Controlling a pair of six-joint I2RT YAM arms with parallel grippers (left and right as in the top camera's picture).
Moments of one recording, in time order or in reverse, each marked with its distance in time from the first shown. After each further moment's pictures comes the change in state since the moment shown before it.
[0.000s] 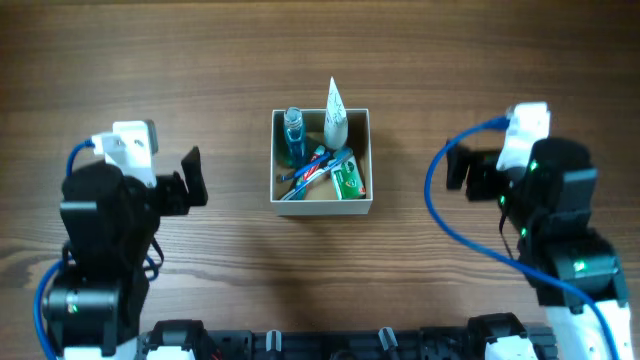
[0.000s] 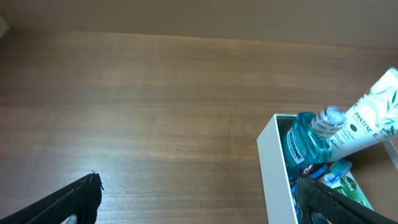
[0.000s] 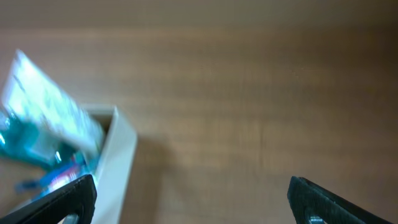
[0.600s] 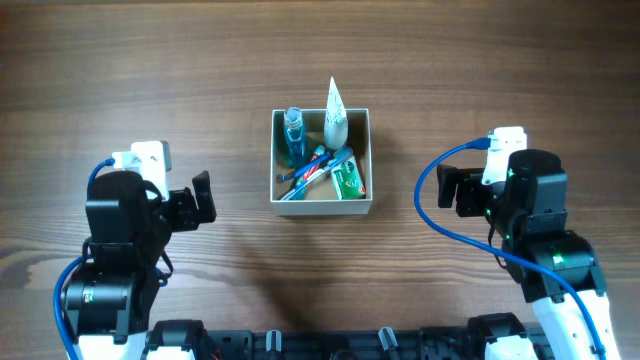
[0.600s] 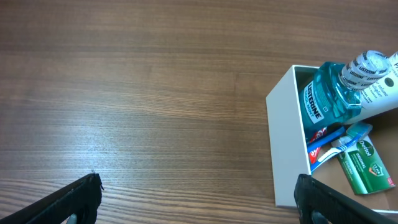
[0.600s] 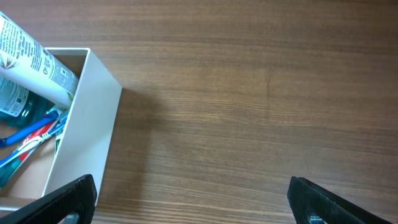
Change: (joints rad) left arm 0.000 -0.002 -0.107 -0.053 0.000 -0.032; right arm 0.000 0.022 -0.109 -0.007 0.000 0.000
